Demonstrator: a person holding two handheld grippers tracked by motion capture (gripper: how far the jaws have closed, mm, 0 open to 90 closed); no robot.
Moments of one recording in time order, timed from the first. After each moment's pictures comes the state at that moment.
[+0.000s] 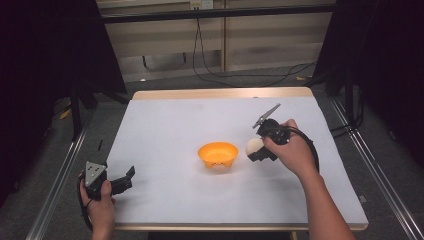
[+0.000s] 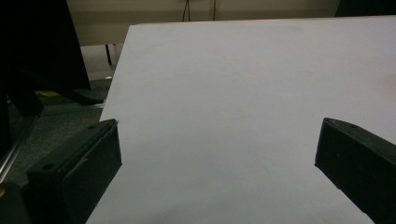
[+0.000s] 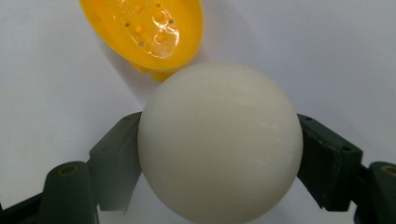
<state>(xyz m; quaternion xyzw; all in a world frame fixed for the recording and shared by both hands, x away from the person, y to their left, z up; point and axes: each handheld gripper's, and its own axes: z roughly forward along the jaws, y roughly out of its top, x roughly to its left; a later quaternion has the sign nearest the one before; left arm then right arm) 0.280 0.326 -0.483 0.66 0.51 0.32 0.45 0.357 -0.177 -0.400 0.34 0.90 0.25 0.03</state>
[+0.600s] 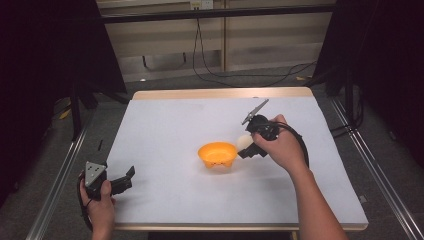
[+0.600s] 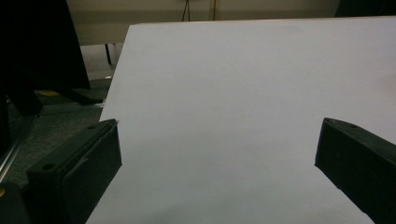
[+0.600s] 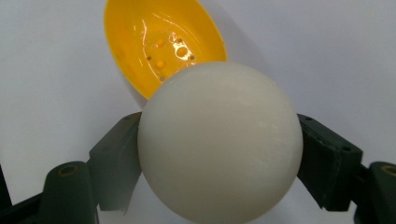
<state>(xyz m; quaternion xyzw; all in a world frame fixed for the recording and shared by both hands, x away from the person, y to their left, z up) 0.280 0.326 -0.483 0.66 0.51 0.32 0.45 0.367 -0.151 -0.391 0.32 0.91 0.26 0.03</state>
